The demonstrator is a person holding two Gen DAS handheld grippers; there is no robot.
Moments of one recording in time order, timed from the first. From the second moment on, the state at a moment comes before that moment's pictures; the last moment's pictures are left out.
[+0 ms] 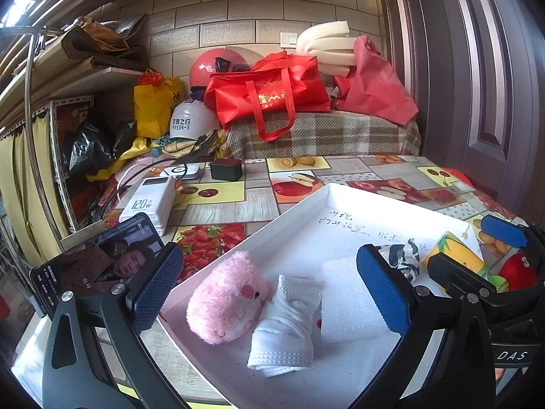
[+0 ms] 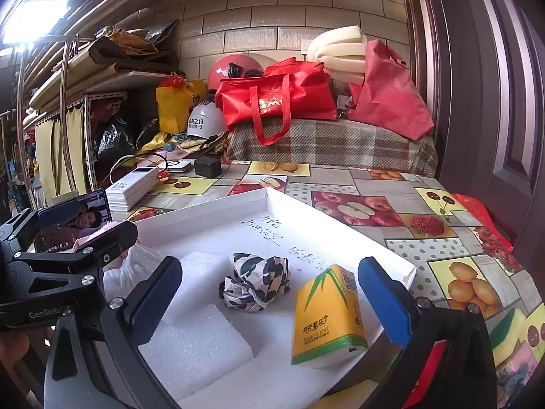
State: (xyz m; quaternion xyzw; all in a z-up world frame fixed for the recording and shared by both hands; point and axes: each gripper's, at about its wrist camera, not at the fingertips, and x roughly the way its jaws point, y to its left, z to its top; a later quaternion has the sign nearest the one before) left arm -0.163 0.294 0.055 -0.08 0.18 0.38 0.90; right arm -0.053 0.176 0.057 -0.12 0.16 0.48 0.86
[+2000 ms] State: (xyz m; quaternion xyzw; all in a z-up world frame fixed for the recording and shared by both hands) left arm -0.047 0.093 0.036 0.05 0.34 0.09 0.93; right arm 0.059 -0.110 0.068 0.10 0.17 0.34 0.92
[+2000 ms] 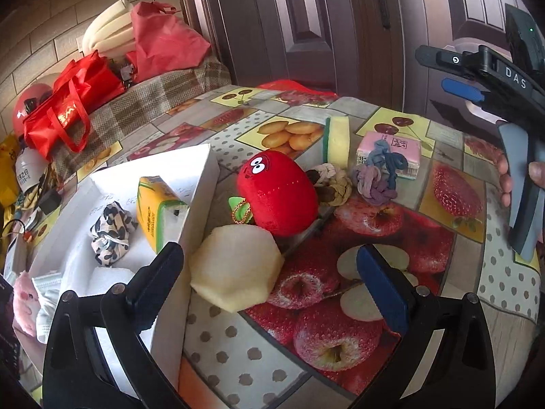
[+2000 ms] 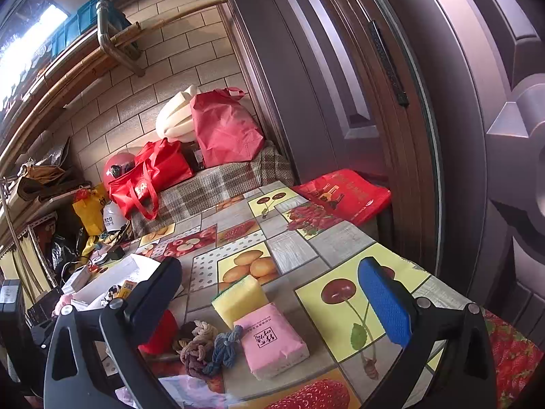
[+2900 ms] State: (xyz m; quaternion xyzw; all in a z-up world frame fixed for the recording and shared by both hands) left arm -0.075 0.099 0.039 -0.04 0.36 0.07 0.93; right arm 0.073 -0.111 0.058 0.11 0.23 0.35 0.90
